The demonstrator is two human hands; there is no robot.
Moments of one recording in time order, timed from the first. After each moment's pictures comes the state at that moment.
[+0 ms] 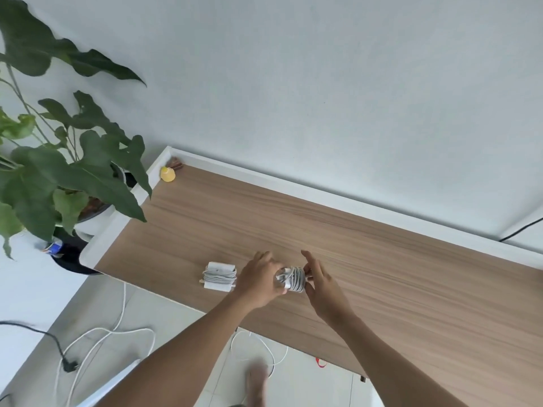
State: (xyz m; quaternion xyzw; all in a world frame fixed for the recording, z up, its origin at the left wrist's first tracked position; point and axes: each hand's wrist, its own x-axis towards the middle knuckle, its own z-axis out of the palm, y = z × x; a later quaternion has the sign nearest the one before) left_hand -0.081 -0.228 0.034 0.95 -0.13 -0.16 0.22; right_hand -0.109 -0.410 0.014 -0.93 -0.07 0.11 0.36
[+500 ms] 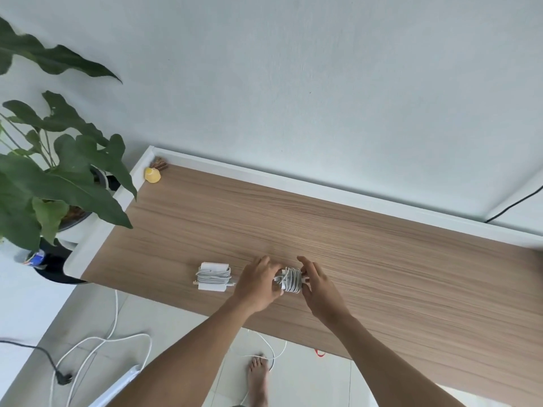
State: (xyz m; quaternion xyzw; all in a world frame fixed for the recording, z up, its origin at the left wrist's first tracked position) left_hand -0.089 -0.232 0.004 0.95 -0.18 -0.16 0.18; right_hand -0.123 -0.410 -0.003 -0.93 -0.04 0.11 0.34
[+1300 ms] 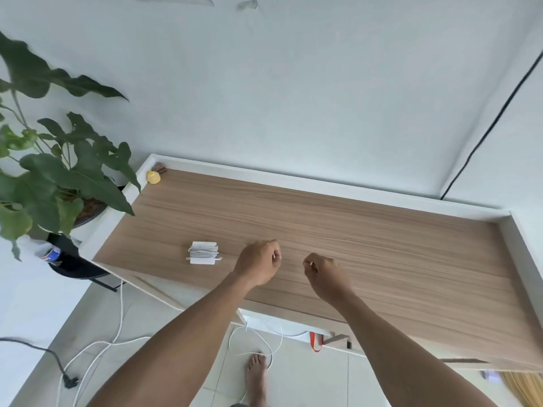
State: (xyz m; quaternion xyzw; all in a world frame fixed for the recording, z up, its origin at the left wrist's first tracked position) left_hand -0.146 -0.284 0.075 0.96 -0.15 -0.09 0.22; right_hand -0.193 -0.467 0.048 -0.96 0.01 0.05 0.28
